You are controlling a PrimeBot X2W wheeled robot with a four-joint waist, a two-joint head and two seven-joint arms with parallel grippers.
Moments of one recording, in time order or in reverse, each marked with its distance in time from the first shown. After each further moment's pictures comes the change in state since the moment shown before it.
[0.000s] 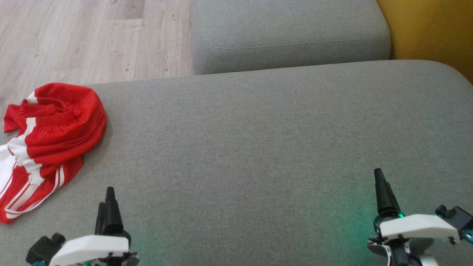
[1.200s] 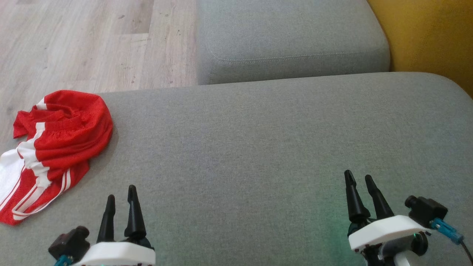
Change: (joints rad) left arm 0.045 0.002 -0.082 -0.059 0.475 0.027 -0.100; right arm 0.002 -0.005 0.109 -0.011 -0.482 0.000 -0.101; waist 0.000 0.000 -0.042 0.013
